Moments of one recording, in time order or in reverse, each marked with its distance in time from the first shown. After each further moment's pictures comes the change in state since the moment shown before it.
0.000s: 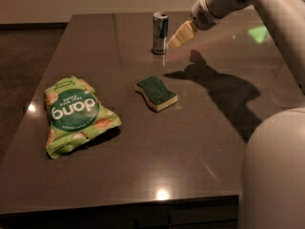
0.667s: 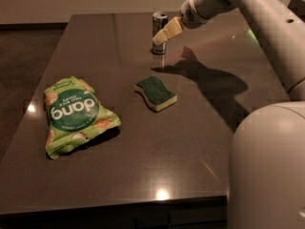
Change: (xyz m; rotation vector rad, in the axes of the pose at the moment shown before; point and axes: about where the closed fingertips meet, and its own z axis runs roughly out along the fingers) arm -0.029 -0.004 0.030 0.003 -0.078 0.127
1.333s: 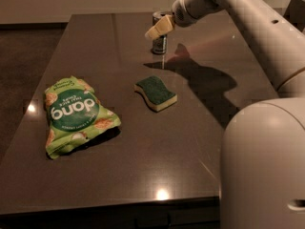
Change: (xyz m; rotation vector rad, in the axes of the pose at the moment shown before) arm -0.021 -0.003 0.022 0.041 -0.044 0.028
